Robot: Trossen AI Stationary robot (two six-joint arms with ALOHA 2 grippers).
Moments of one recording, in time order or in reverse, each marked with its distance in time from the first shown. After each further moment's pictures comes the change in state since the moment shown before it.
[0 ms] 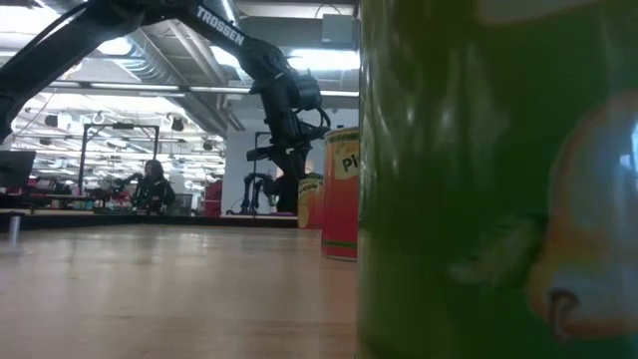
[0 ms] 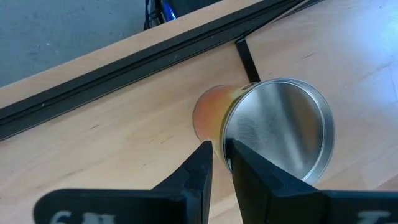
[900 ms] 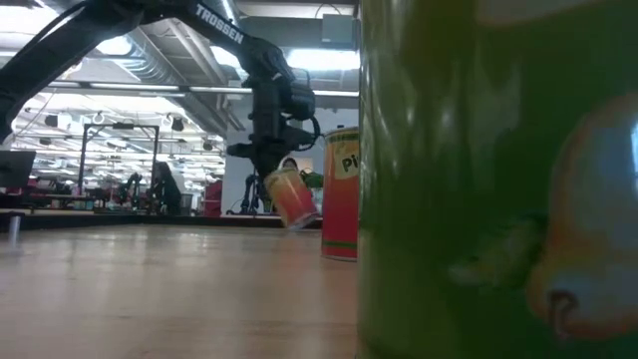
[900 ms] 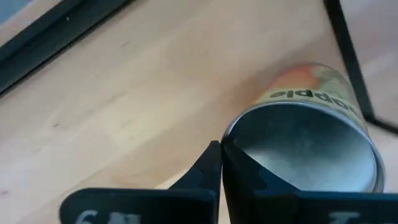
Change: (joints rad) left arm 0.000 -0.012 -0.006 -0.280 -0.005 0.184; right arm 0.000 0.000 0.000 0.013 0.000 -0.077
